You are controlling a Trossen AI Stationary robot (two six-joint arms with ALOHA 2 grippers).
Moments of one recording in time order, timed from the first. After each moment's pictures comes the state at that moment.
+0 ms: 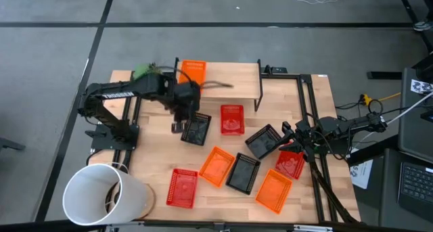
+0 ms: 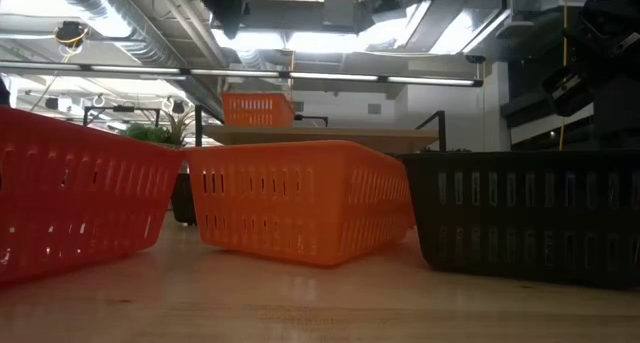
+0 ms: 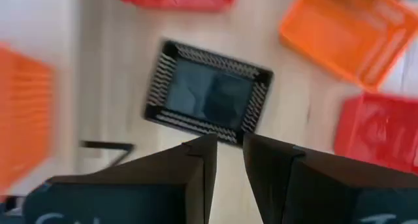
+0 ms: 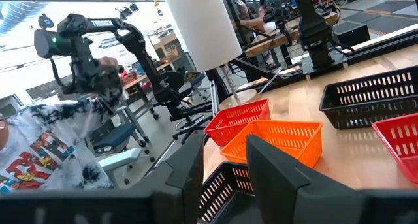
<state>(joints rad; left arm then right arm) 0.07 1.53 1.64 -1.29 -0.03 0.00 0.25 0.02 0.01 0.08 -0.12 0.46</state>
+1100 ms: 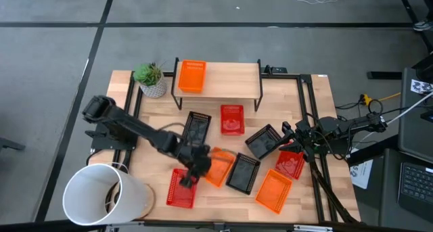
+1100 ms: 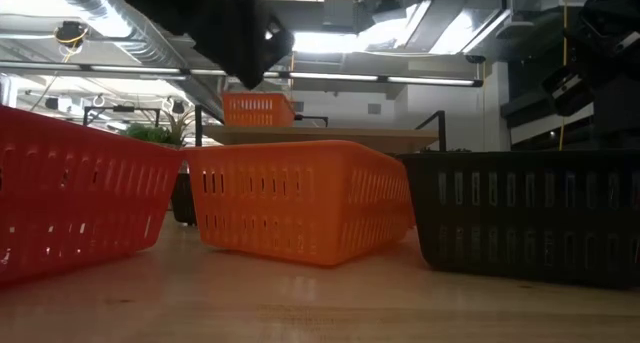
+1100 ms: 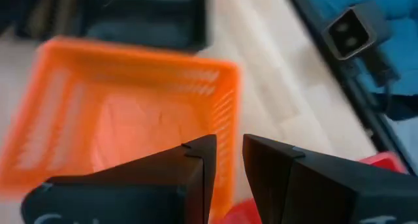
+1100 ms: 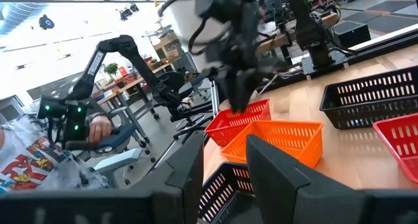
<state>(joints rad) -0.37 1.67 1.11 -0.24 0.09 -0.04 0.25 0.02 0.01 0.08 -0.12 0.47</state>
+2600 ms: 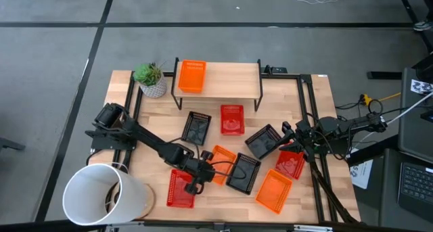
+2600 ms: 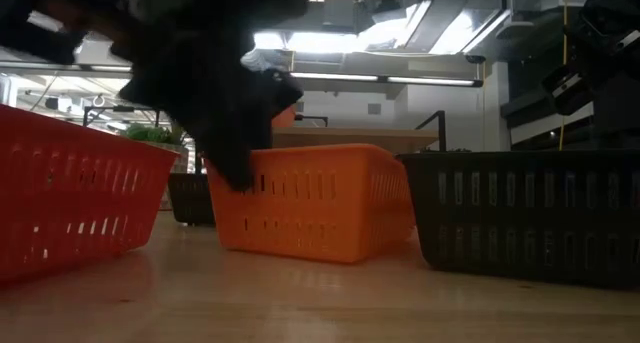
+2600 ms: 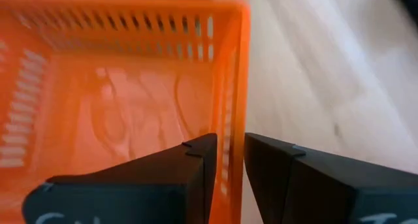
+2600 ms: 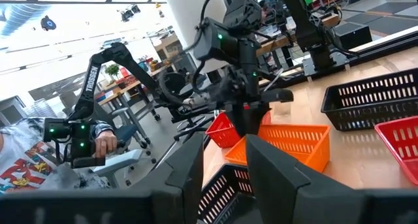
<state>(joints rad) -0.41 1.83 1.11 -0.18 -0.05 -0.02 0.25 0.02 0.01 0.09 -0.13 0.47</state>
